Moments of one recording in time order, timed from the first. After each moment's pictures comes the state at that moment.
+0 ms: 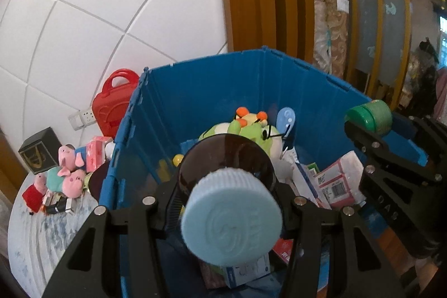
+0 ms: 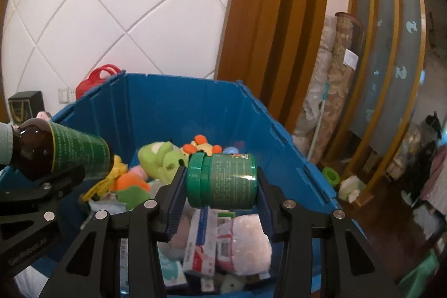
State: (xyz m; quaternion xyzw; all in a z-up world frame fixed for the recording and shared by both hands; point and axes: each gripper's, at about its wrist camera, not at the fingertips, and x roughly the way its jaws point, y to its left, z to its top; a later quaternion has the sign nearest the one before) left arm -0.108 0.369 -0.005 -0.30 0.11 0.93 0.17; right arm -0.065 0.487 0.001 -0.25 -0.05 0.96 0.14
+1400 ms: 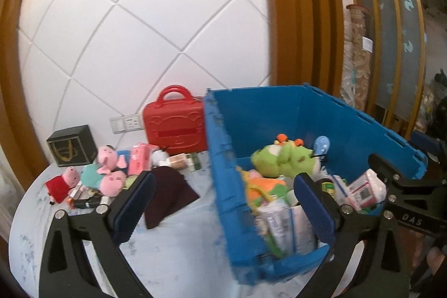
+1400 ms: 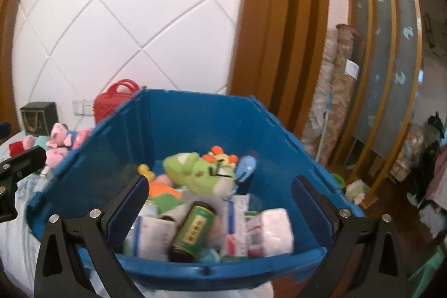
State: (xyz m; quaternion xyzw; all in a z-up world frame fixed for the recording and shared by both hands) left arm -0.067 0.228 0.035 -0.22 0.05 0.97 0.11; right arm -0.026 0.409 0.030 -0.21 -0.05 0.97 0.12
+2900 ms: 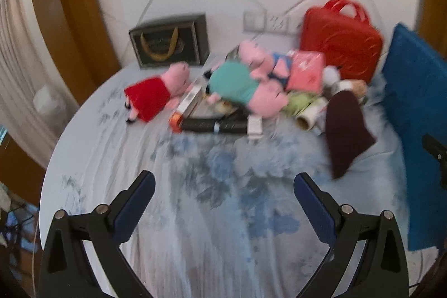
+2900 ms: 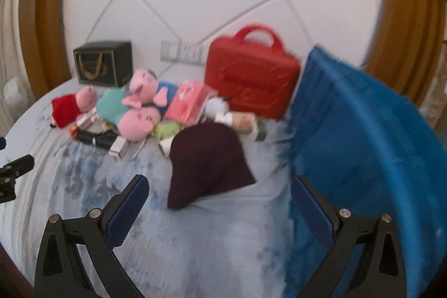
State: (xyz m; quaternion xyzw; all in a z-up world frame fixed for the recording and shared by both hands) left arm -0.214 -0.137 -0.115 -0.43 0.00 0.90 -0.09; right arm -0.239 0.115 -0.088 -0.37 -0.08 0.93 -0.04
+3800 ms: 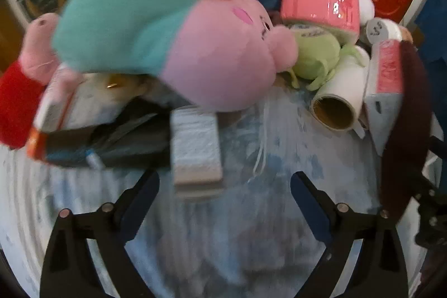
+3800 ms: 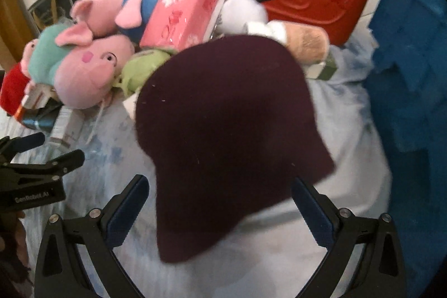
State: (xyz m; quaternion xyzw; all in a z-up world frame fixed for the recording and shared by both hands) left arm -0.428 -0.103 -0.288 -0.57 0.01 0.82 0.02; right arm -0.408 0.083 -0.258 -0.53 -0.04 0.85 -0.04
